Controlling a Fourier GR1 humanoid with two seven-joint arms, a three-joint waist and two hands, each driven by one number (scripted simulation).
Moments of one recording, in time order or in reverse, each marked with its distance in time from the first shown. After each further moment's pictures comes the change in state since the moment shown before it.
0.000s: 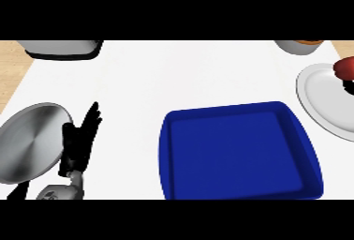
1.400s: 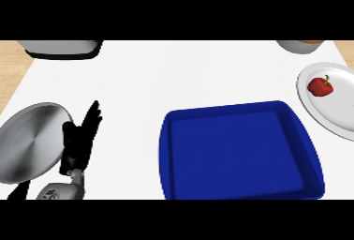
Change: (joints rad) left arm -0.012 -0.008 0.012 0.012 -0.005 -0.008 -0.012; right arm -0.047 -0.158 -0.272 0.372 -0.270 0.467 -0.435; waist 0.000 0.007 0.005
